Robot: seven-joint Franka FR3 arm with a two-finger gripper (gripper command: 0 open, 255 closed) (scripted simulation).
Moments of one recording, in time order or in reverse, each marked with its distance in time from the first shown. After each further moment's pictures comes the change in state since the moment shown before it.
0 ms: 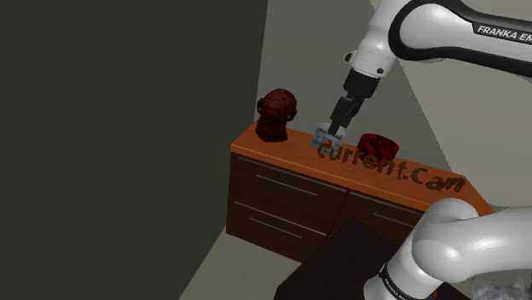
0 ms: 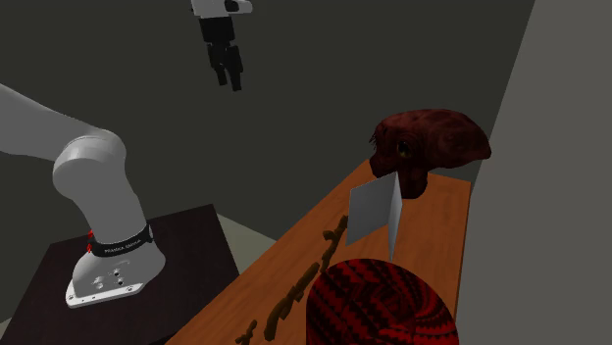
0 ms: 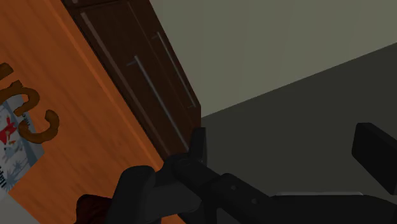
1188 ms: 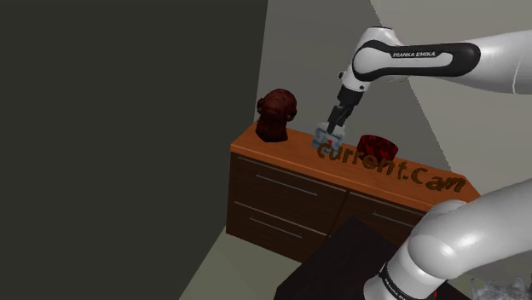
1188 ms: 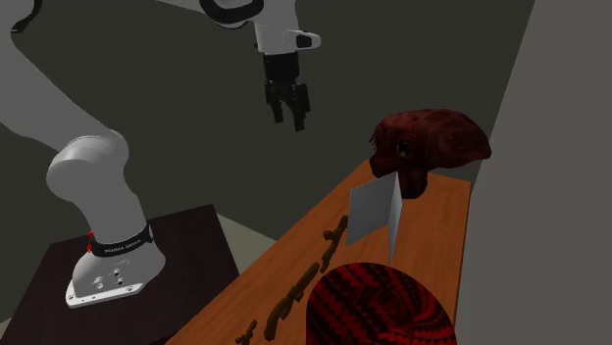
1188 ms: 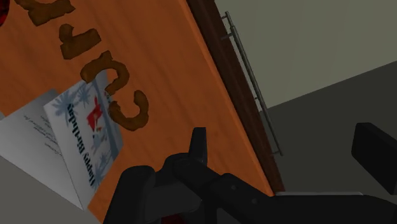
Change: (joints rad) arm -0.097 0.322 -0.243 0.047 -0.146 0.271 -0.278
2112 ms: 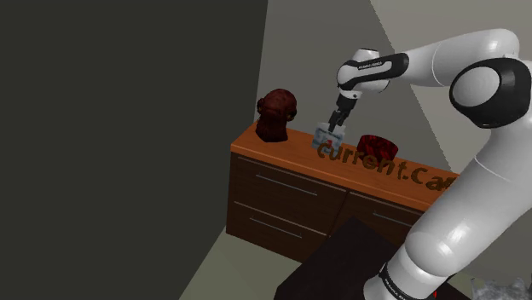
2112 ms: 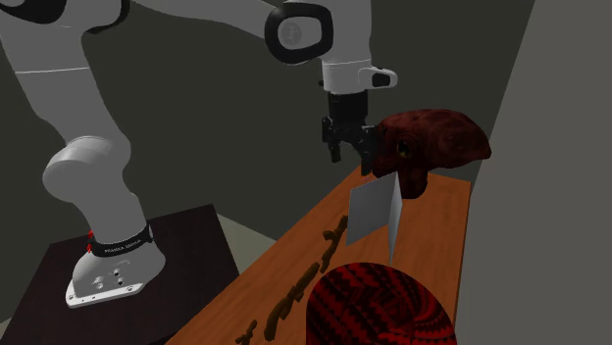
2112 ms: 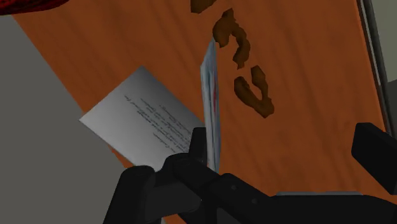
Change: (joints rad) arm -0.063 0.421 -0.179 0.251 0.057 0.176 -0.255
